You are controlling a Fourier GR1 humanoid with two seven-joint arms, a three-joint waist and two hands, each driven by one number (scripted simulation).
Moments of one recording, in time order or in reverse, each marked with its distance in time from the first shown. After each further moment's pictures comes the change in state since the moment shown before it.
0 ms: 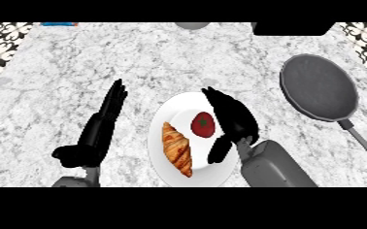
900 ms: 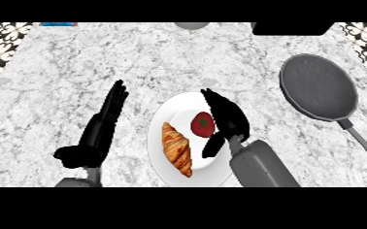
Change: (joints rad) left arm 0.011 -0.051 0.042 -0.006 -0.054 -0.040 0.010; right arm 0.029 0.134 -0.119 0.180 0.146 -0.042 -0.131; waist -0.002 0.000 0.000
